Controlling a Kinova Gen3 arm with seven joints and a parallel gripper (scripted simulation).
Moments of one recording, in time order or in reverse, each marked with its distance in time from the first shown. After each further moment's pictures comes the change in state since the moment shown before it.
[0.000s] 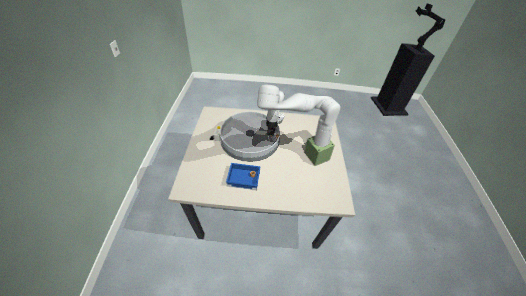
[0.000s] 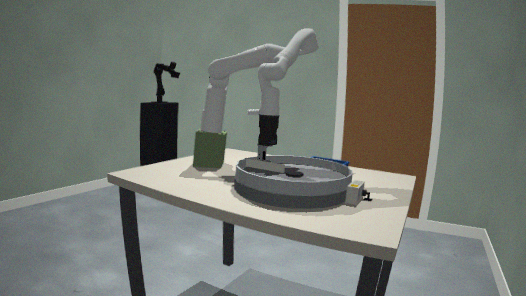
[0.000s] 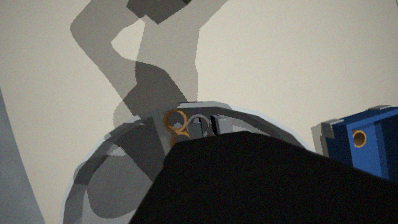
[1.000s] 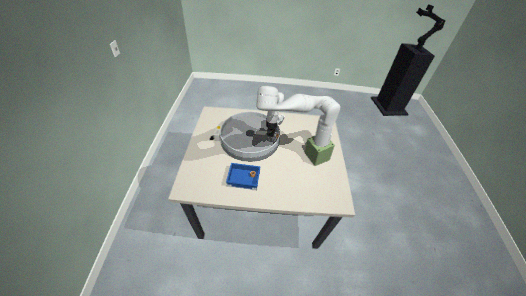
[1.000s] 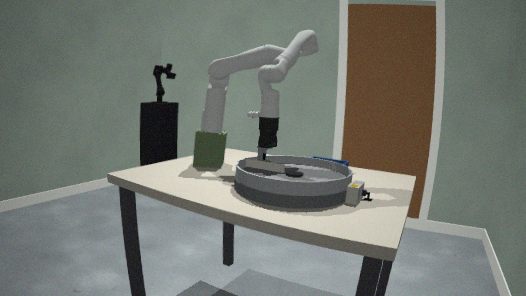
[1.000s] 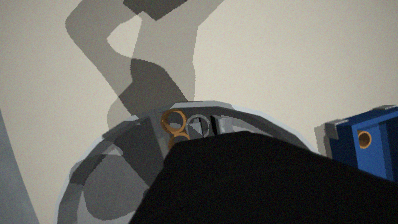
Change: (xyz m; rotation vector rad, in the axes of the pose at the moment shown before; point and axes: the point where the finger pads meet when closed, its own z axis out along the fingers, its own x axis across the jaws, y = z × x) arm 0.000 0.000 0.009 -0.001 0.001 -0.001
